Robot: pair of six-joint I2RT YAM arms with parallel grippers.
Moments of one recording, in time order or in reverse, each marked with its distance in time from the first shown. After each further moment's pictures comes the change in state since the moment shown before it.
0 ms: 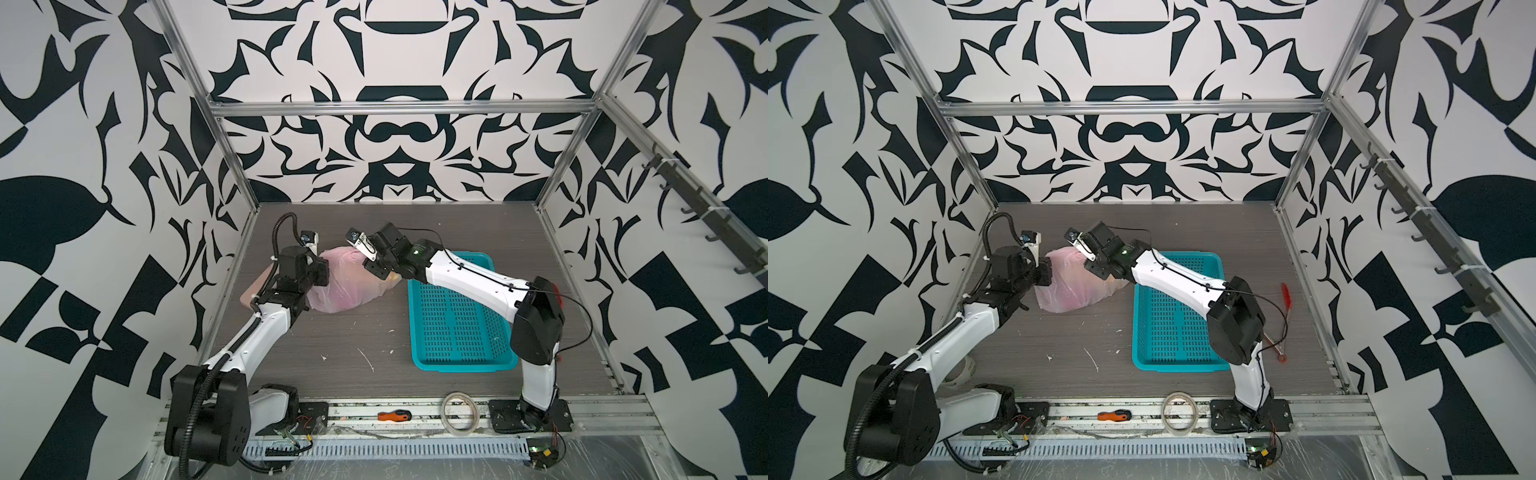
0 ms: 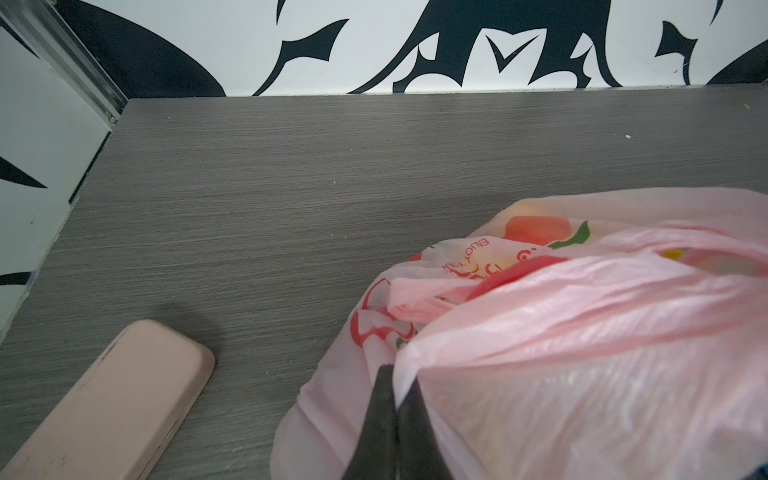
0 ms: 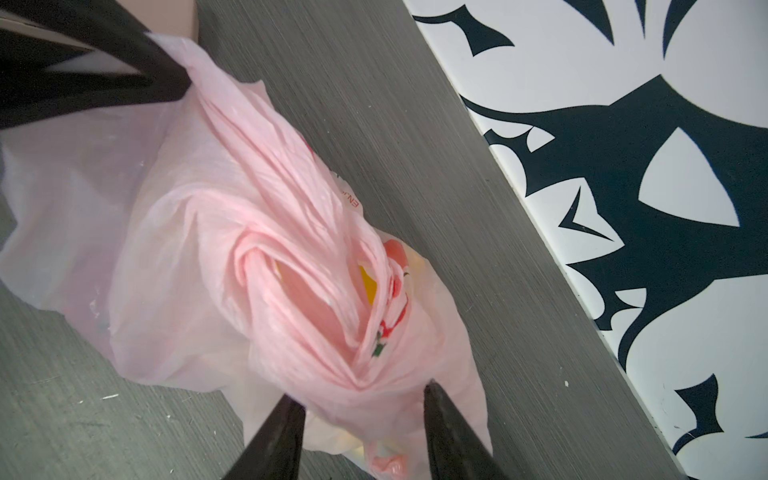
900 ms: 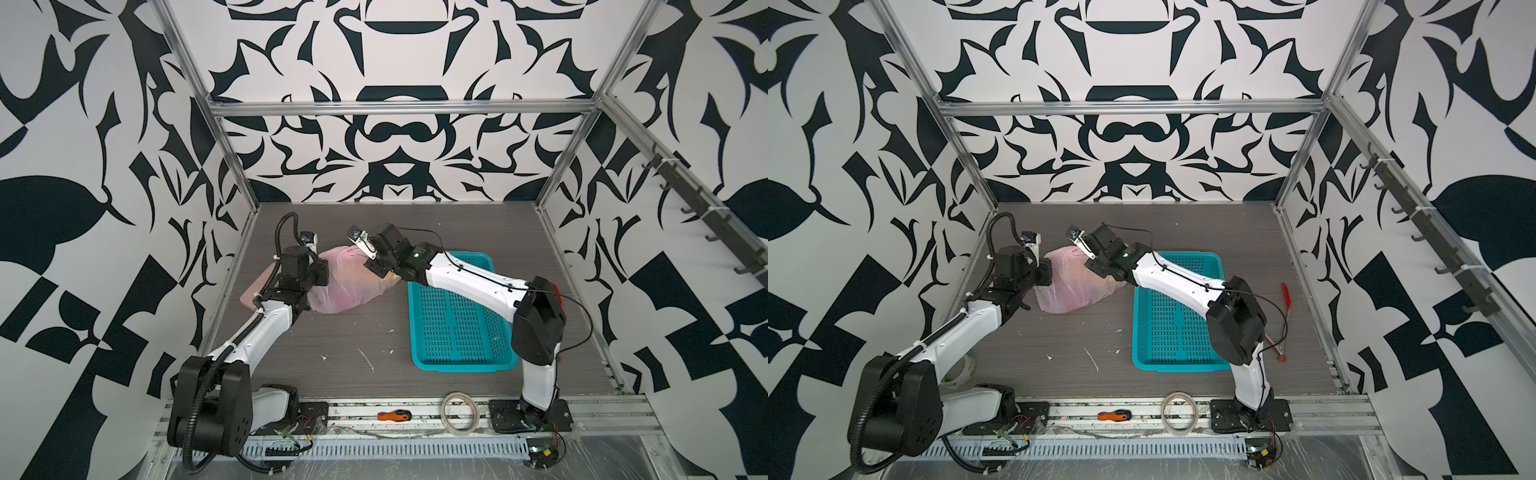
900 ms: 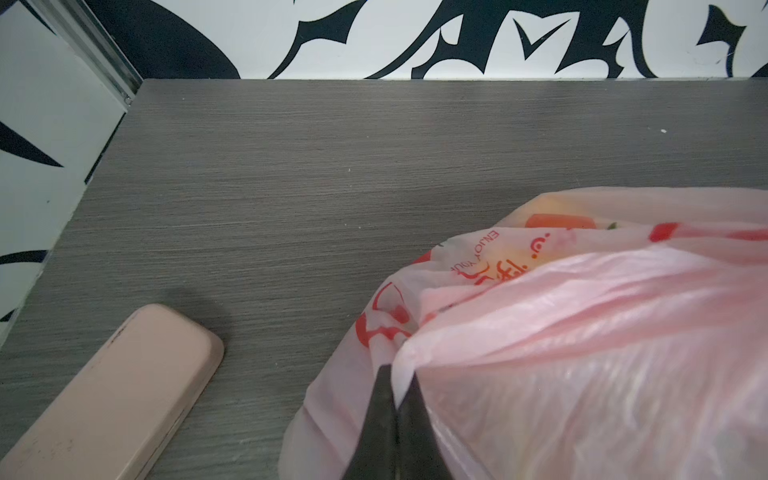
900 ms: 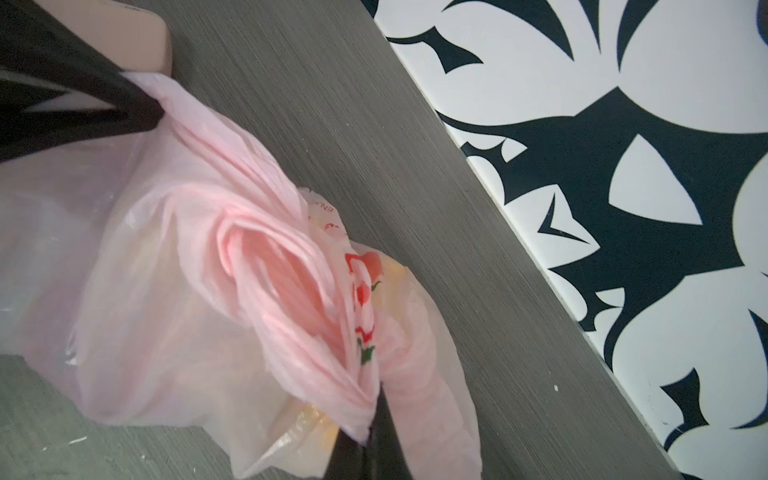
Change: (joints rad) left arm 0.000 0.041 0.000 0.008 -0.059 -0.023; right arm -0.019 -0.043 -0.092 0.126 0.039 0.030
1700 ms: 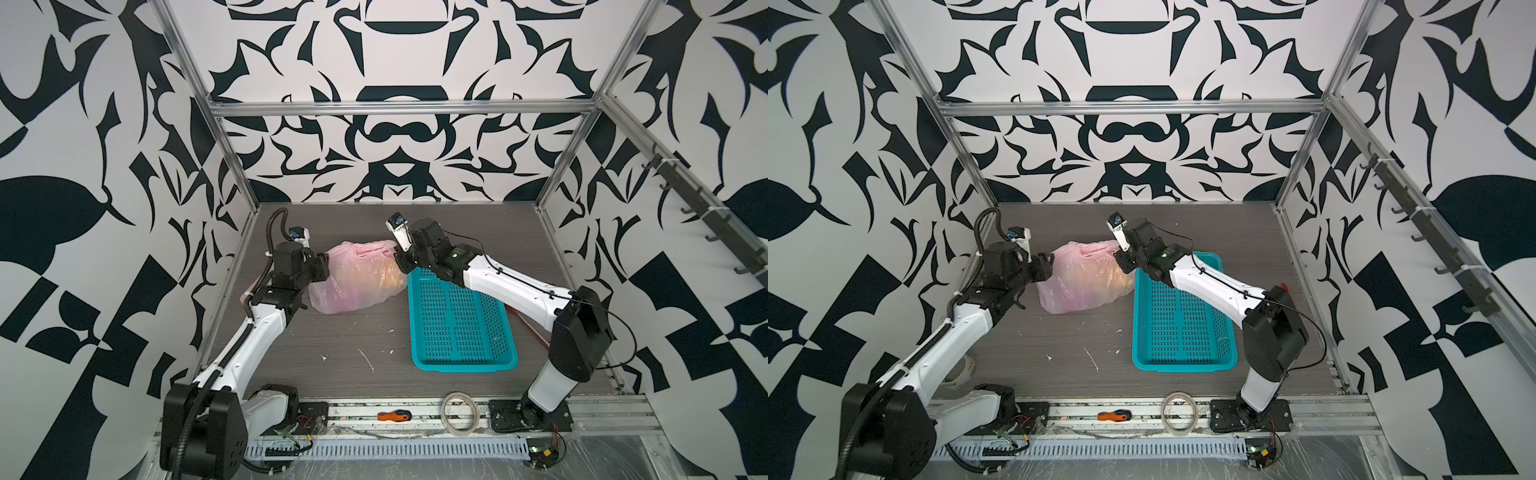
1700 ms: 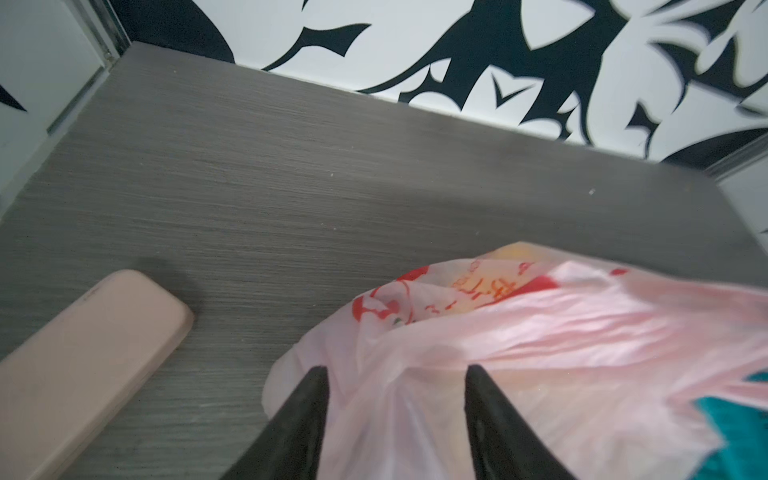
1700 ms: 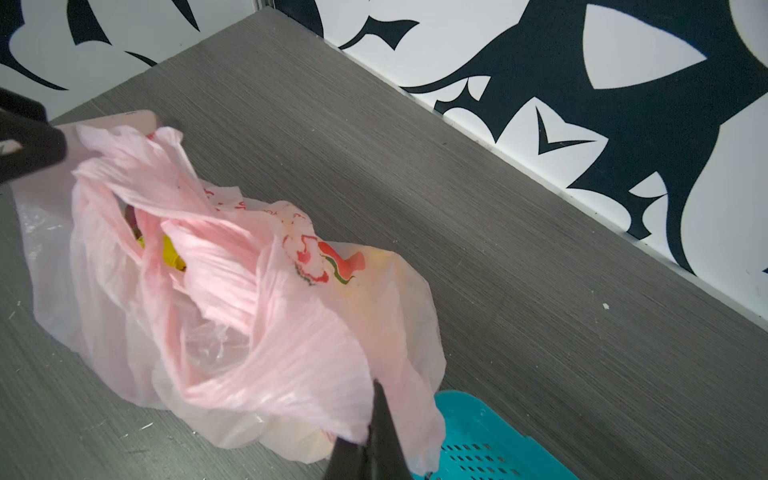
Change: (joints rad) left arm 0.001 -0.126 0.093 -0.187 0.080 -0.185; right arm -0.145 -0.215 -0.278 0.125 -0.192 0.248
